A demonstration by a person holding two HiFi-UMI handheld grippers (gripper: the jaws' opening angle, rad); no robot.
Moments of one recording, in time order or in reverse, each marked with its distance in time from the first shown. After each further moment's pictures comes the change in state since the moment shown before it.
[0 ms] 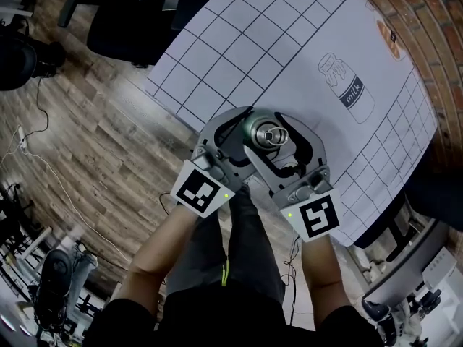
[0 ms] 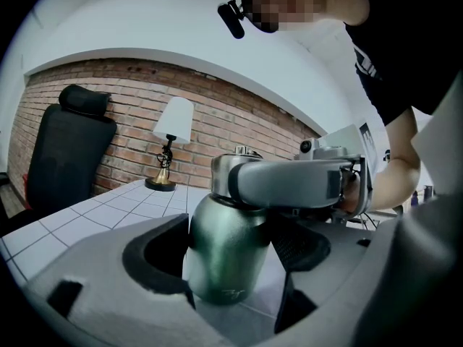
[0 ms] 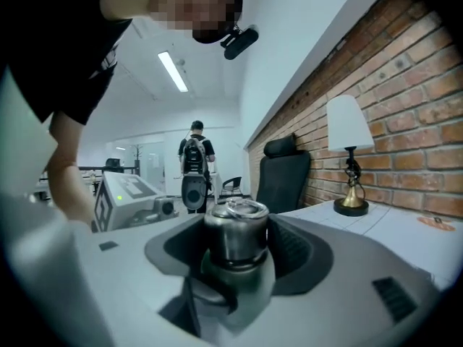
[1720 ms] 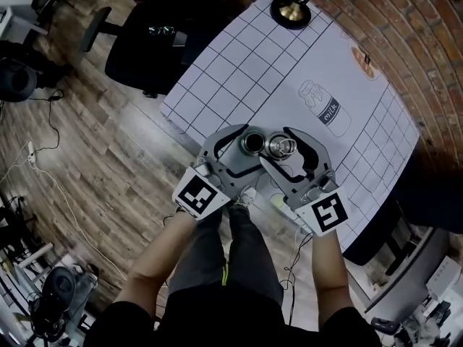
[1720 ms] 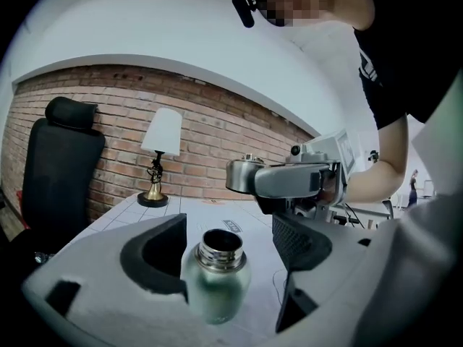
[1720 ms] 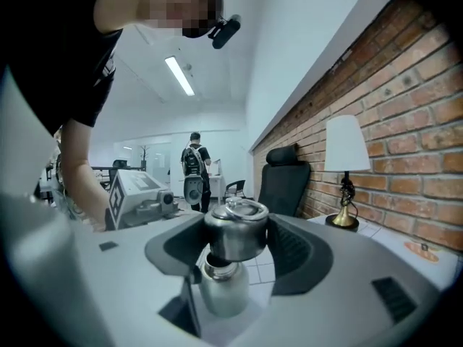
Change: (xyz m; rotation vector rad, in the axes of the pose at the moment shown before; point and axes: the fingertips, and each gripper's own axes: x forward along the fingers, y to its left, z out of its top) left arm -0.004 -0.016 0.052 0.032 0.005 -0.041; right arm -0.040 -0.023 0.052 -0.037 -0.029 0.026
